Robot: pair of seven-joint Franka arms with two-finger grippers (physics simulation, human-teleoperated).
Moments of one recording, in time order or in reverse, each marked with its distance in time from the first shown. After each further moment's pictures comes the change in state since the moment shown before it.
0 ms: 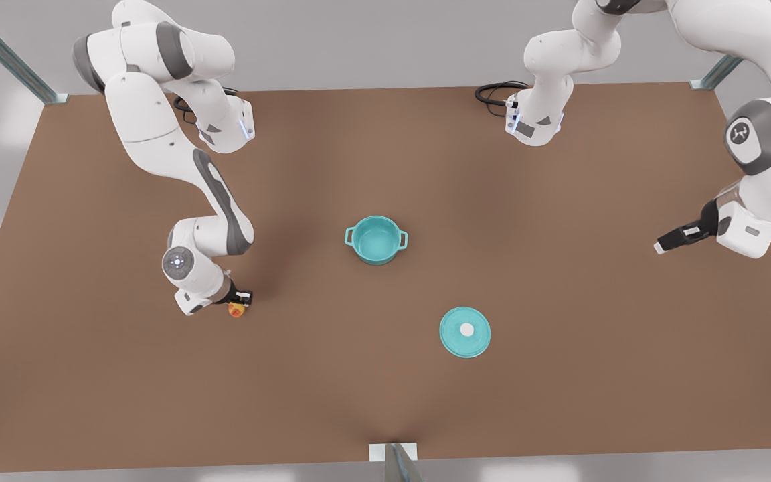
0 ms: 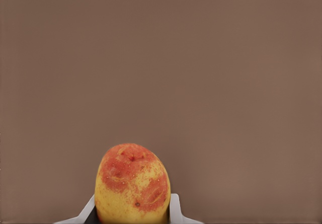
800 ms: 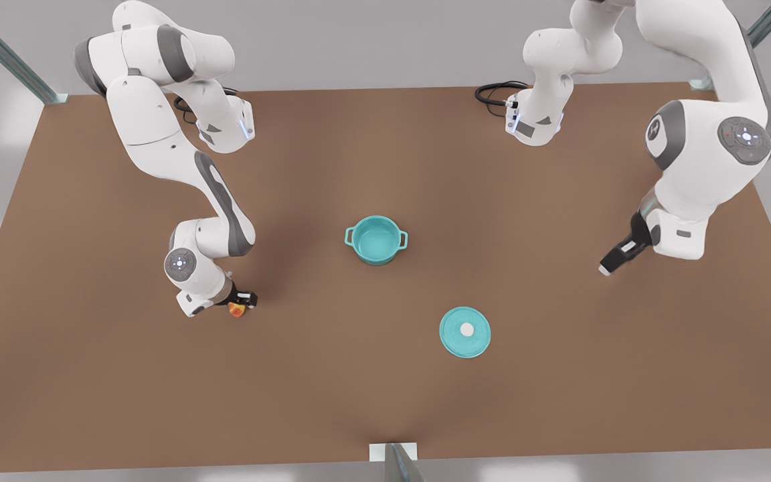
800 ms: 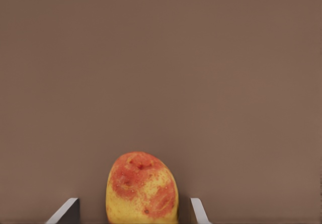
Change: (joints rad) left arm -0.217 -0.051 -0.007 -0.092 0.033 0.223 -0.466; right arm -0.001 0.020 0.002 0.007 -0.007 0.013 0.010
